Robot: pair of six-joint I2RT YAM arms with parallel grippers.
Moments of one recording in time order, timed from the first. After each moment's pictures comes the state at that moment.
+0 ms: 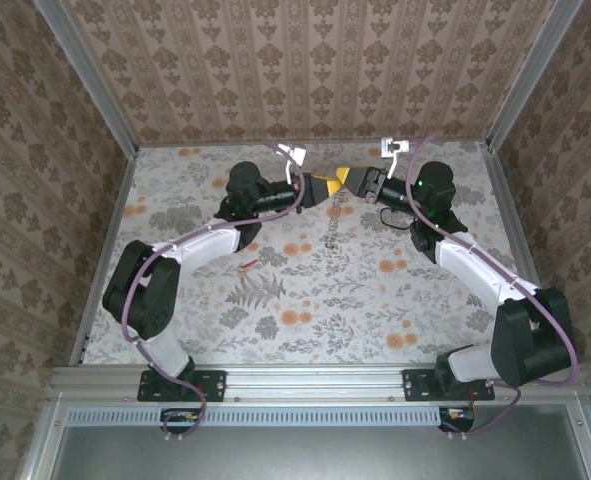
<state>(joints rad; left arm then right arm) -0.62 1.71 1.10 0.77 0.89 -0.77 0.25 1.38 0.93 0.54 -0.73 0.82</state>
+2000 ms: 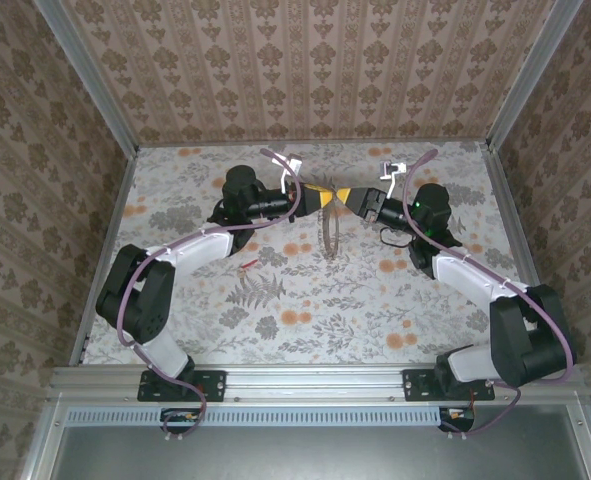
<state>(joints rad) -0.58 1.67 1.04 0.66 0.92 -0.63 0.26 1.37 0.74 0.70 -0.77 0.95</state>
